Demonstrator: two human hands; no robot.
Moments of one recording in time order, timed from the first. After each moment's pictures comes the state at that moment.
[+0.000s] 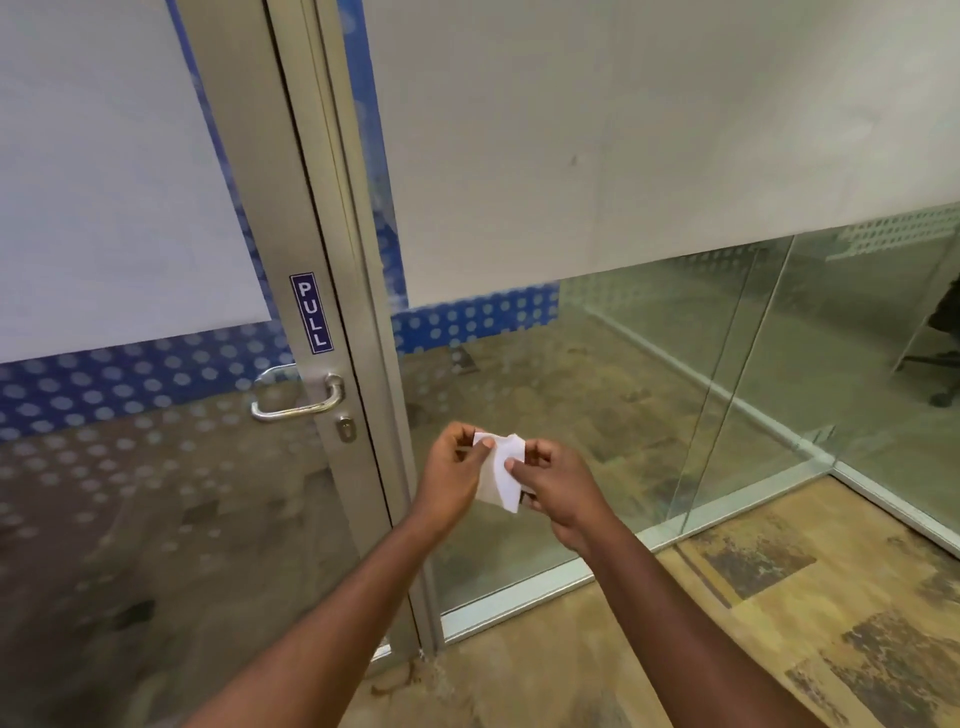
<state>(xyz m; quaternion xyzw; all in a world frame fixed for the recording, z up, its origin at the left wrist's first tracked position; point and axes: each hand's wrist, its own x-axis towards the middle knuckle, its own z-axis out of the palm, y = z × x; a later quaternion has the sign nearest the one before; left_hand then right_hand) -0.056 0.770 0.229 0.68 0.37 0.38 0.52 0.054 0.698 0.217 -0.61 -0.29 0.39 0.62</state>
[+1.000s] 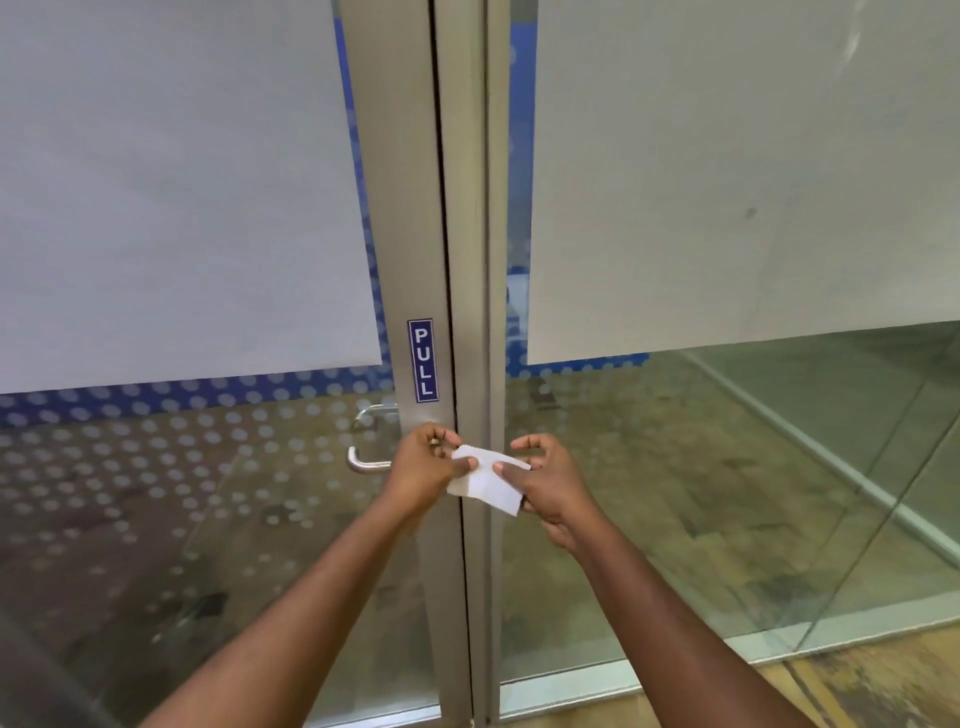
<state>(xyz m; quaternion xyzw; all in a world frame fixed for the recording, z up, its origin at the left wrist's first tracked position) -0.134 0.933 0.264 0.60 0.47 0.40 0.51 0.011 0.884 0.239 -0.59 -0.37 0.43 0.57</state>
